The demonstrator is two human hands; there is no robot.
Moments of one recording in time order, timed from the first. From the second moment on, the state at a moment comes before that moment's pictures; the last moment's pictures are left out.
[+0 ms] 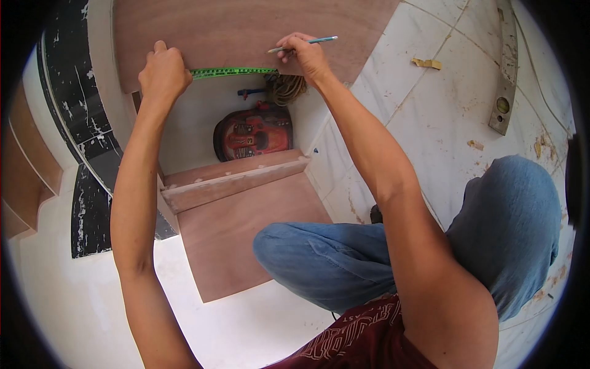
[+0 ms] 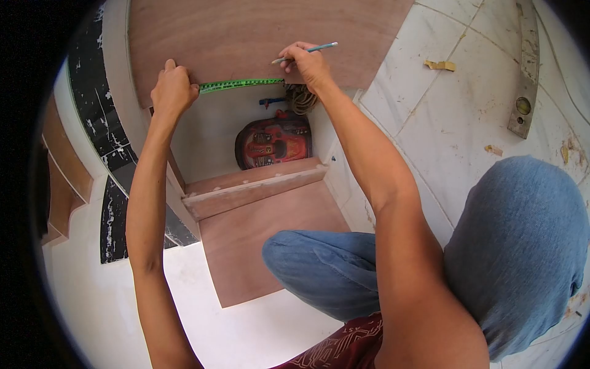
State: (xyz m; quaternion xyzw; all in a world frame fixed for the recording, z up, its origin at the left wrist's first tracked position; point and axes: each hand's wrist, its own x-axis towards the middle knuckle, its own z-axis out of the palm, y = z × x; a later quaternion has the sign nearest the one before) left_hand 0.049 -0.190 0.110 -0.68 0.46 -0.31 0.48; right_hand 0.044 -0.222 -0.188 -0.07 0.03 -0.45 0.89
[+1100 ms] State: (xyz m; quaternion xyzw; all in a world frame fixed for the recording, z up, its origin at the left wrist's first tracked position) left_hand 0.047 -0.192 0.105 -0.67 0.45 -0.32 0.49; right_hand 0.054 -0.208 -0.195 -0.12 0.03 -0.41 0.91
